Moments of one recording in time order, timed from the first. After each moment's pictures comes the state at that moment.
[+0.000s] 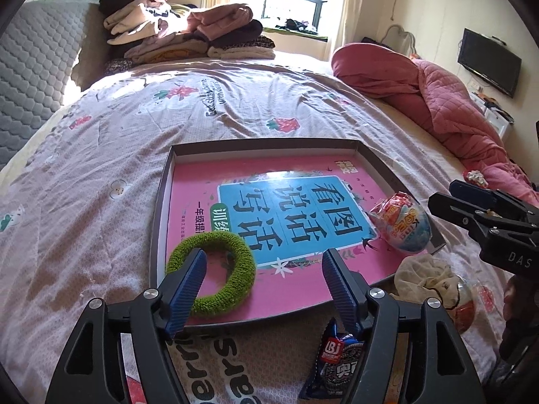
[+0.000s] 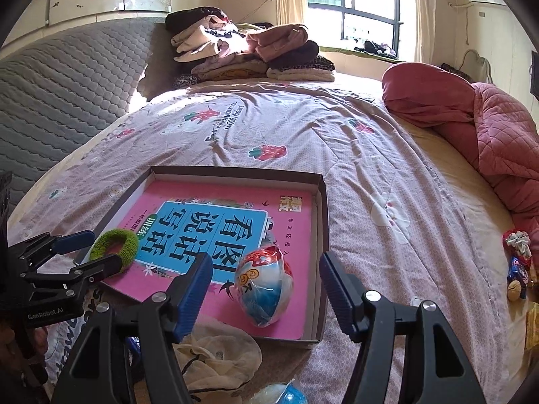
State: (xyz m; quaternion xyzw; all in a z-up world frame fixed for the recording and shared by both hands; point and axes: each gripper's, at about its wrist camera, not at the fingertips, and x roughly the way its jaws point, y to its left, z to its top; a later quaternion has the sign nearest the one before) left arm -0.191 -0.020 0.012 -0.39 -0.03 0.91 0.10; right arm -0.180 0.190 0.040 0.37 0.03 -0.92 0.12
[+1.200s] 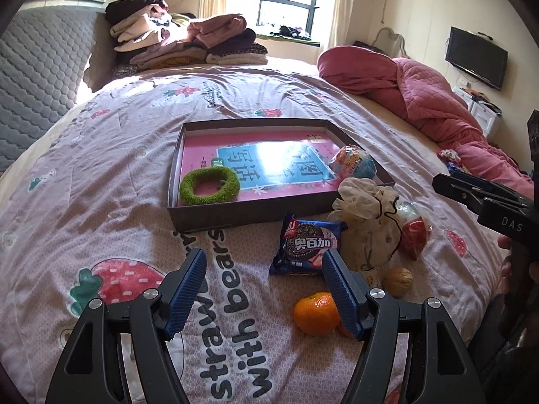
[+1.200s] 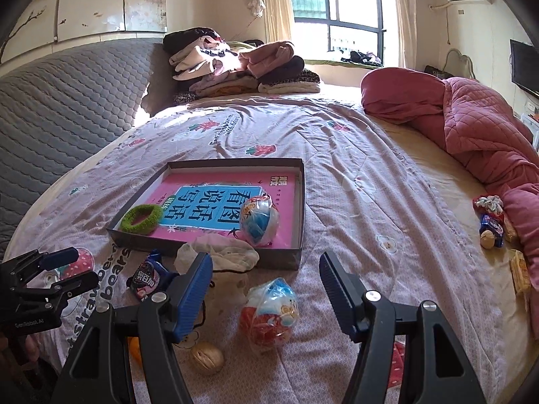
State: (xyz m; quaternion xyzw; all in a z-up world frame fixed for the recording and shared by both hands) left arm -0.065 -0.021 0.019 -0.38 -0.02 0.92 0.10; right arm -0.074 0.223 0.047 0.34 0.01 -0.93 0.10
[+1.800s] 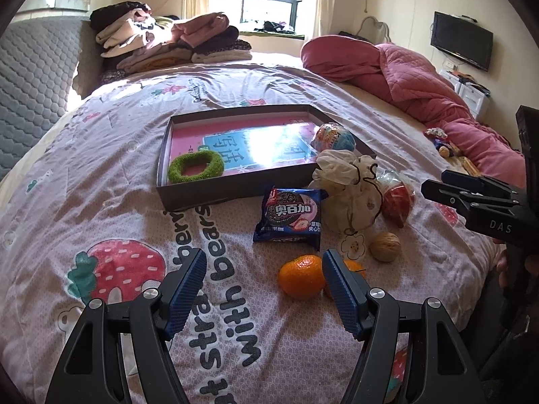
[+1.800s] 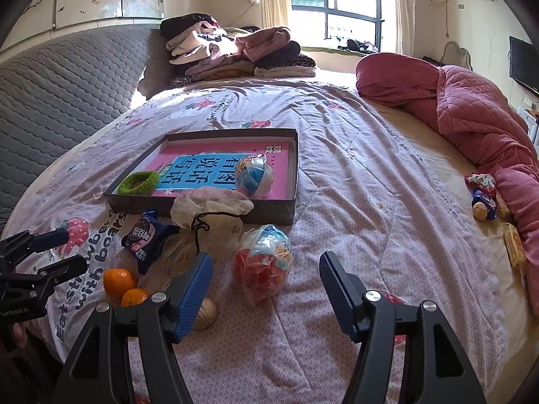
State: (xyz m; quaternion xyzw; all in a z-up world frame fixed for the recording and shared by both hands) left arm -0.035 -0.011 0.011 -0.38 0.01 0.92 0.13; right arm -0.044 0.226 0.026 0.37 0.02 -0.93 0.09
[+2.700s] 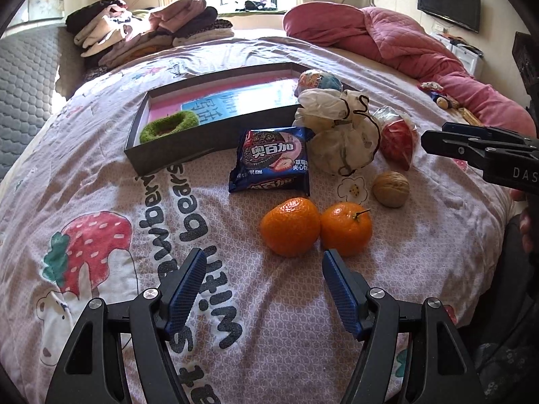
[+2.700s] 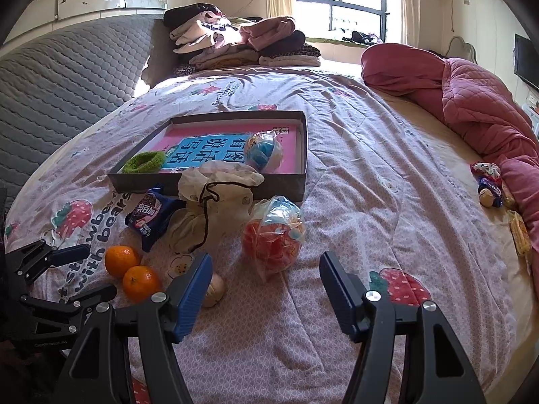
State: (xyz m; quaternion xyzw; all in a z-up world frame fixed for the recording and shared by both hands) left arm -0.028 0.011 -0.035 -0.42 0.07 0.90 0.14; right arm -0.038 0.218 0.009 0.39 0.02 -0.92 0.10
